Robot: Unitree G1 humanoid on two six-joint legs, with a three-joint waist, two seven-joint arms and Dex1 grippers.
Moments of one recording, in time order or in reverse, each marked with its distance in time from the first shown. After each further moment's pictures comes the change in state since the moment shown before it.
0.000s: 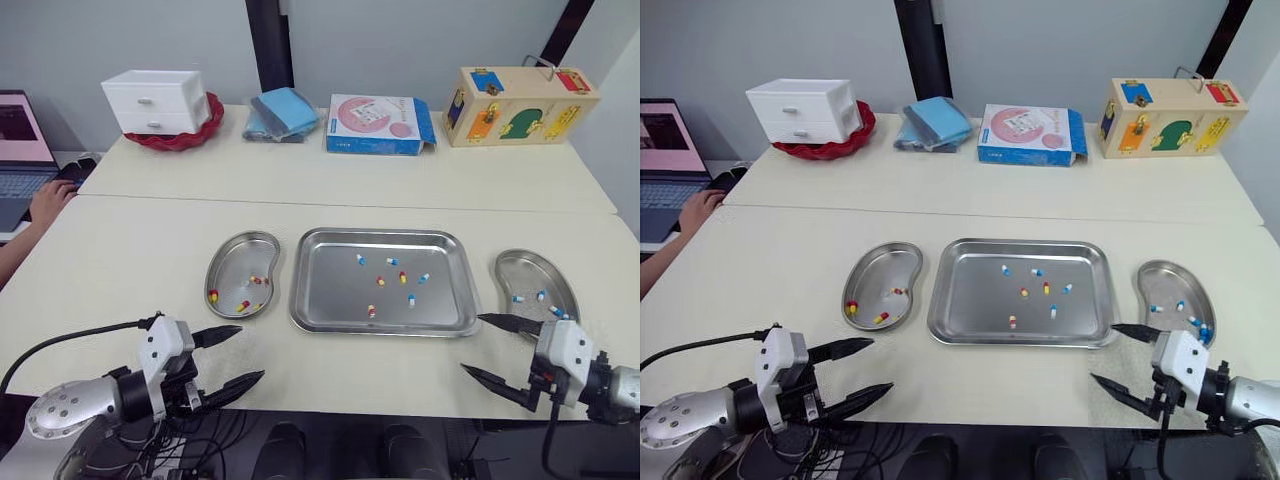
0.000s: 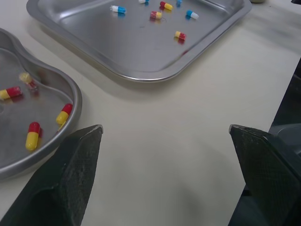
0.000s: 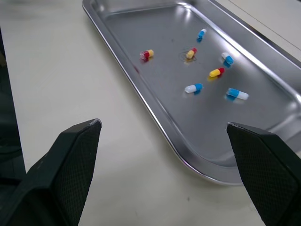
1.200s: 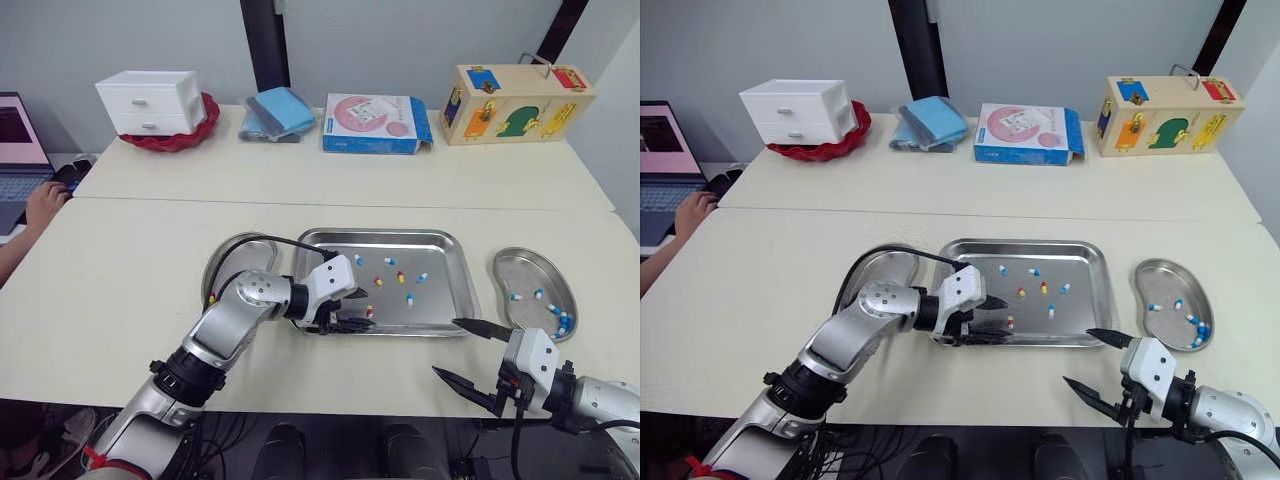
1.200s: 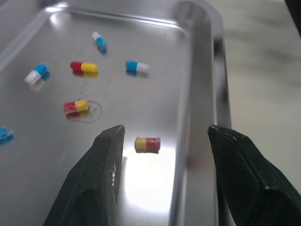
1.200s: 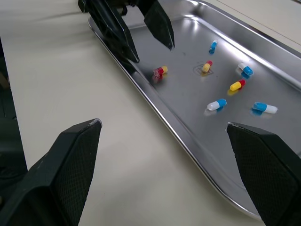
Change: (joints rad) left arm -0.875 -0.288 -0.726 0.437 0.335 0.131 0.011; right arm 0.032 0.046 0.124 -0.081 -0.008 0.006 -0.157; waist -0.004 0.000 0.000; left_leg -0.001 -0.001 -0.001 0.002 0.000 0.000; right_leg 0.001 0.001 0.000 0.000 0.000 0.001
